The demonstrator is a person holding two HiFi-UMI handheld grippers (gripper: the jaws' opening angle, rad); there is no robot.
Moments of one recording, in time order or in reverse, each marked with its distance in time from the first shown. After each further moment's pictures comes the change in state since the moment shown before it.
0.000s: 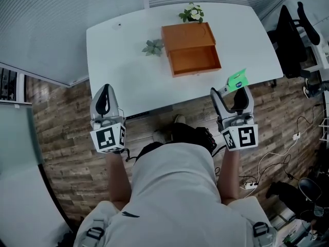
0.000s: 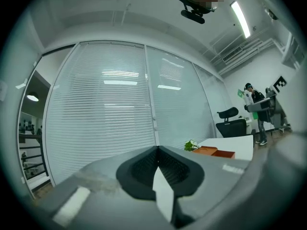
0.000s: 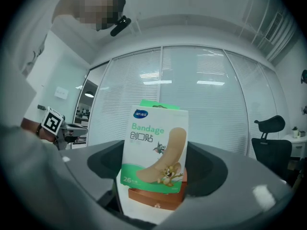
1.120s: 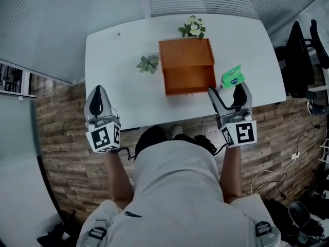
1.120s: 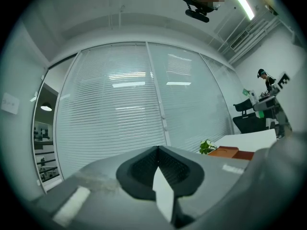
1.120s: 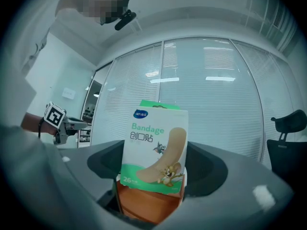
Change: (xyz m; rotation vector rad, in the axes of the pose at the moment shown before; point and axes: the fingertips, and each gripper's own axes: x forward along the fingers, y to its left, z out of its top) left arm 0.067 -0.002 0.010 0.038 0.019 0.177; right arm 0.086 -0.080 -0.014 -0.026 0.003 0.133
